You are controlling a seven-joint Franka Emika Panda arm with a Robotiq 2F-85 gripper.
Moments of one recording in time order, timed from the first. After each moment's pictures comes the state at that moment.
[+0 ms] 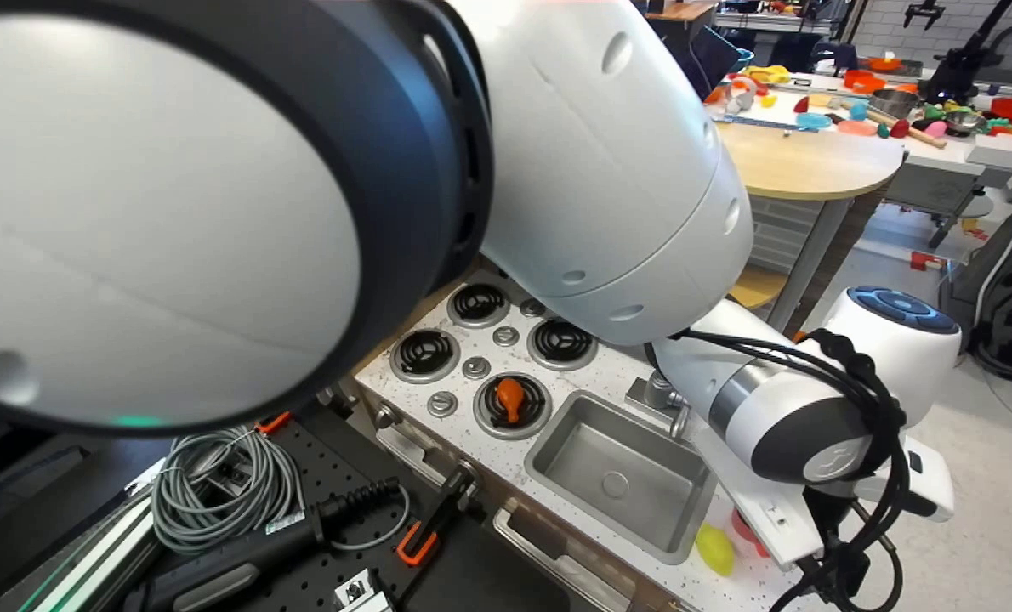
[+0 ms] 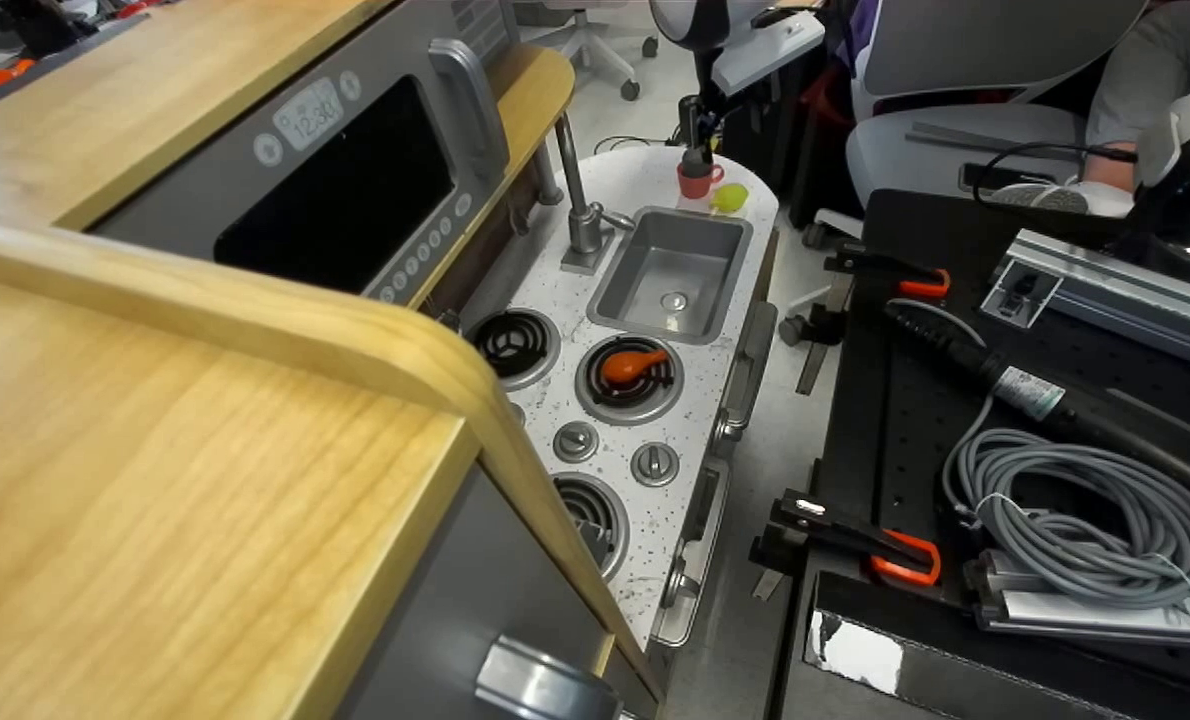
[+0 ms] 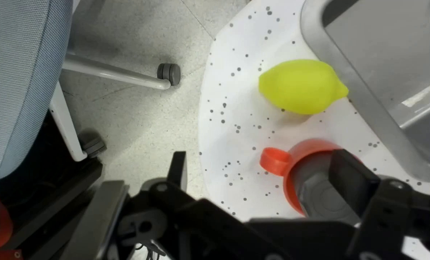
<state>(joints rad) -0.42 1.11 -0.25 -1.40 0.07 2.44 0.08</state>
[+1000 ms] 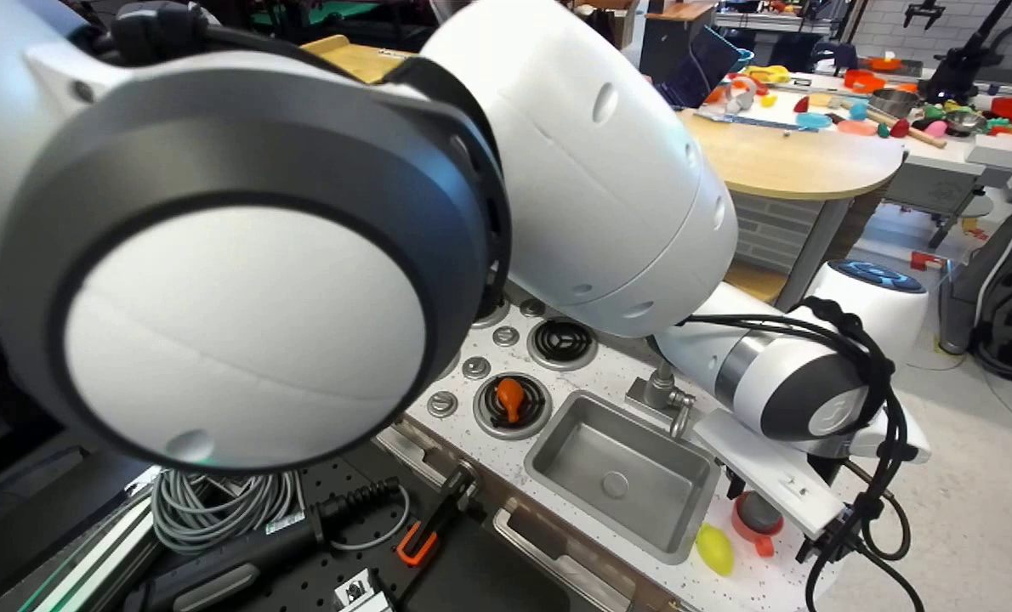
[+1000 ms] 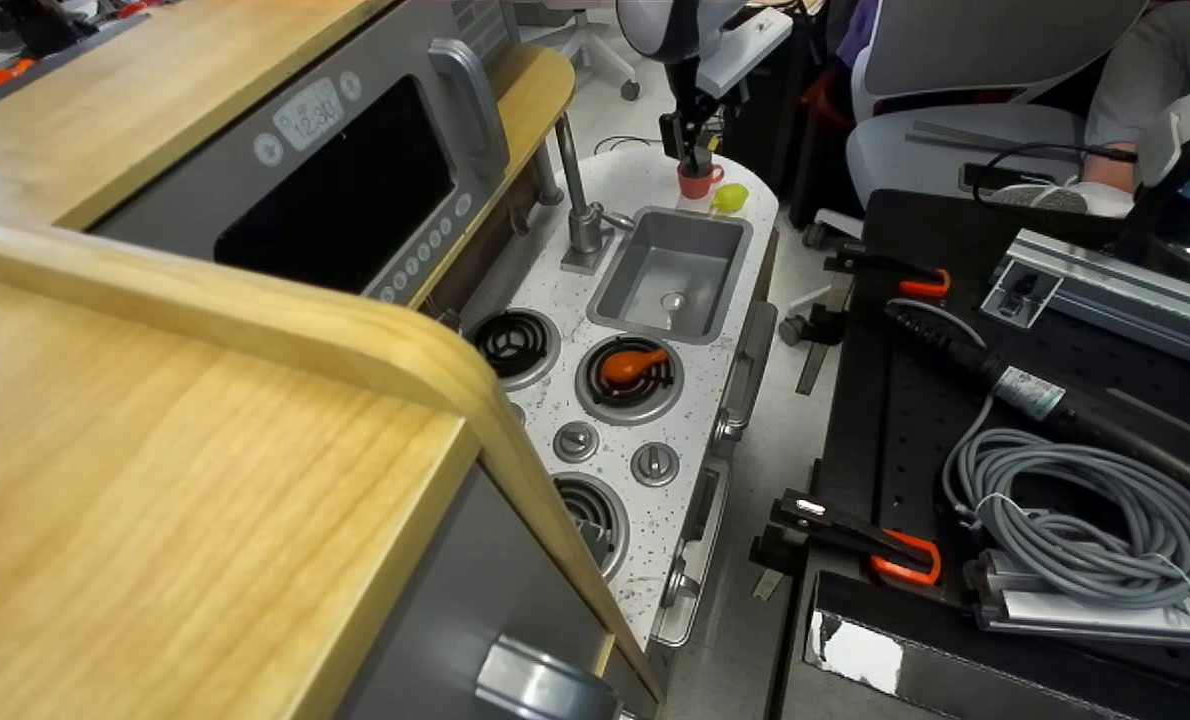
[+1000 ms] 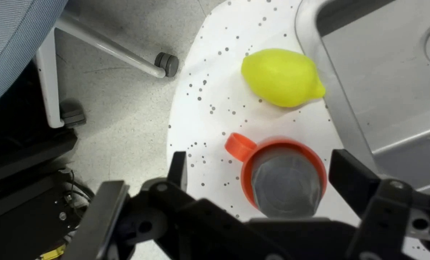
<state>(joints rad) -0.42 1.20 -0.22 -1.22 -0.03 2.31 -0.07</state>
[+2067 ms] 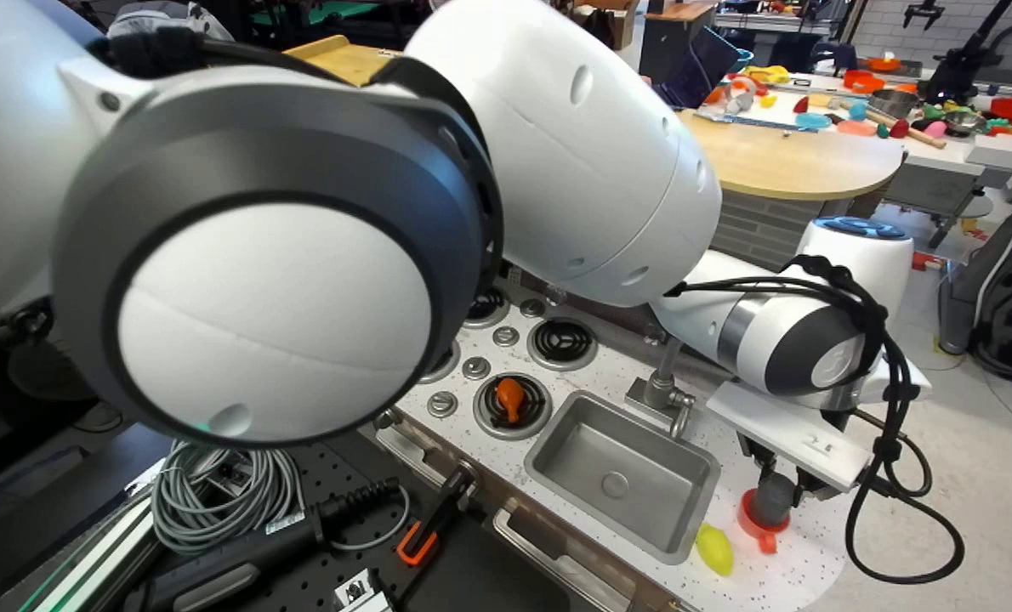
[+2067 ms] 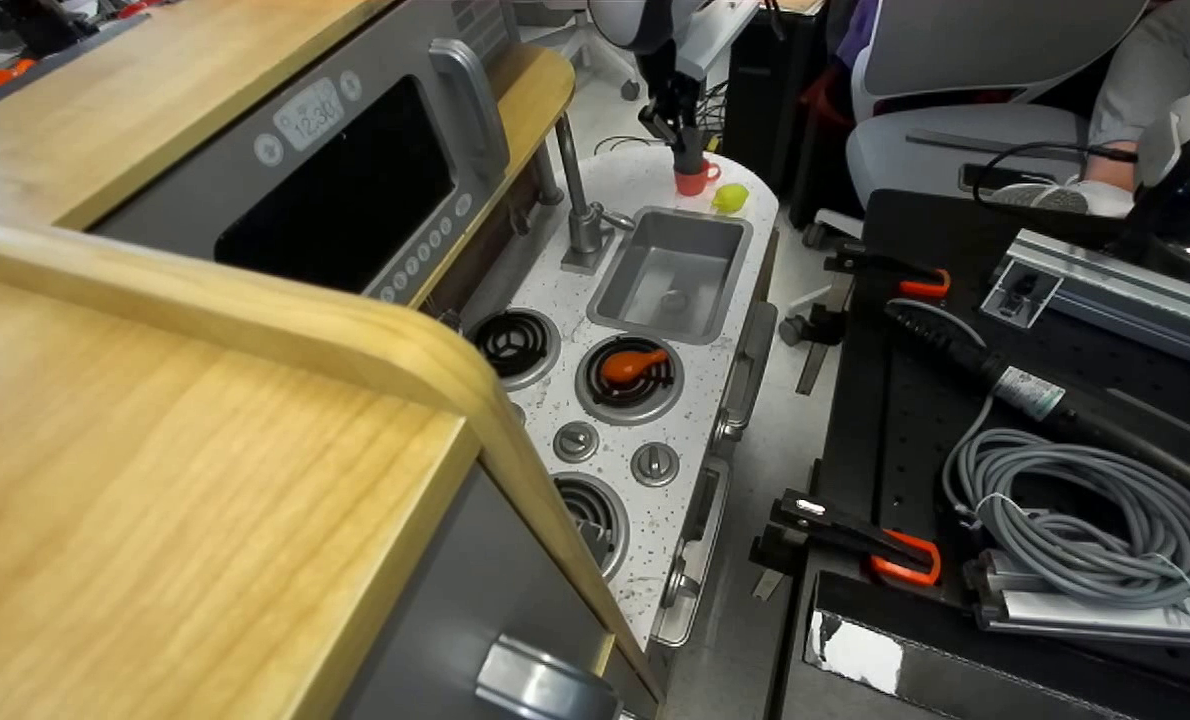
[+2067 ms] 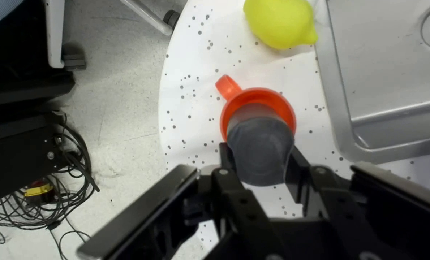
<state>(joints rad) -0.38 1.21 -0.22 -1.13 -0.06 2.31 -0.18</state>
